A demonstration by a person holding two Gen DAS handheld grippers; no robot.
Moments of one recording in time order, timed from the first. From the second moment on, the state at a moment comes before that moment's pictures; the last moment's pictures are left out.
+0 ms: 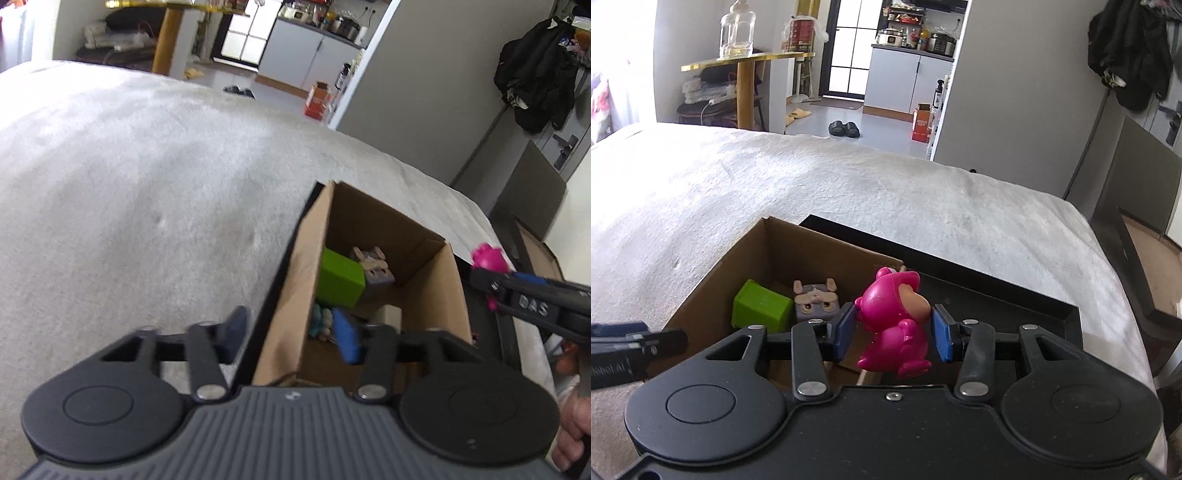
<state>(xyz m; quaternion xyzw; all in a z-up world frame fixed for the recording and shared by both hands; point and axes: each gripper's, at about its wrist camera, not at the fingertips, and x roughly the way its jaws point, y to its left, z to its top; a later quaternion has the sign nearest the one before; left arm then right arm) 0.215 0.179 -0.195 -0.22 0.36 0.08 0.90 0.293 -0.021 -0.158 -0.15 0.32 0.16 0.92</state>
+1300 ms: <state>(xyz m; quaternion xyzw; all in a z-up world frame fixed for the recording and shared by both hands) 0.212 0.171 -0.189 -0.22 0.36 0.08 0.90 0.268 -0.030 -0.153 -0.17 0.32 0.17 0.91</state>
